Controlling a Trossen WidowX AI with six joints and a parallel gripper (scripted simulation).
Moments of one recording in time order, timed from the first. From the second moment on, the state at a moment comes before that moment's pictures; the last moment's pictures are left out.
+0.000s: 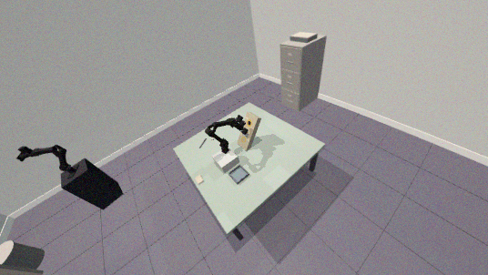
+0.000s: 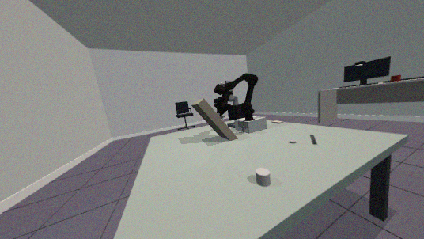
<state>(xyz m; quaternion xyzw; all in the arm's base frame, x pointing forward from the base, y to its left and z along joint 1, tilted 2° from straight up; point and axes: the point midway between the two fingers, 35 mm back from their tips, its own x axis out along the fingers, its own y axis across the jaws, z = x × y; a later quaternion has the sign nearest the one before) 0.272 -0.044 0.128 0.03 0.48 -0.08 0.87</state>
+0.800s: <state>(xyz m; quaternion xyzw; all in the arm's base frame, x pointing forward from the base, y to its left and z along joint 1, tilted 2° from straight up) 0.244 -0.036 0.219 0.03 0.48 -0.08 0.88</state>
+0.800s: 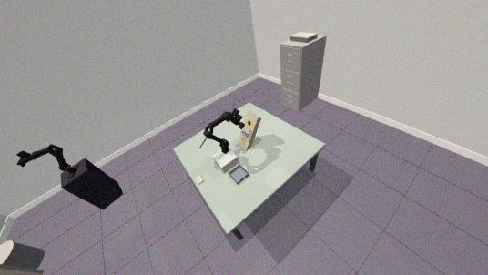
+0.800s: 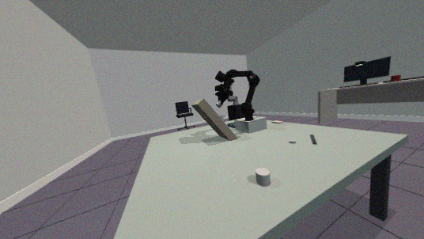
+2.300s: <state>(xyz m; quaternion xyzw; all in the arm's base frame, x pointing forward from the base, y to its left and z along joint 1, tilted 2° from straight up) 0.201 -0.163 0.214 0.11 0.47 -0.21 0.85</state>
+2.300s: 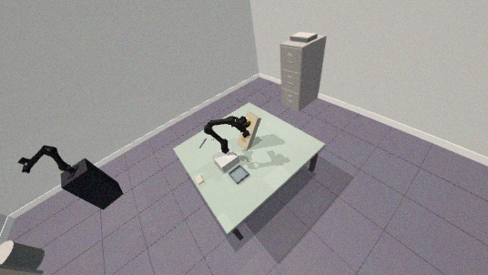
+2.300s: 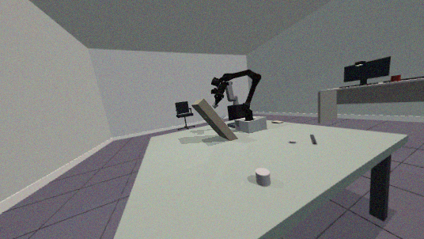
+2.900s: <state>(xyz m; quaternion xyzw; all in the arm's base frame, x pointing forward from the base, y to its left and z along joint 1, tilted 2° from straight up) 0.135 -0.221 0.210 0.21 0.43 -0.39 0.79</state>
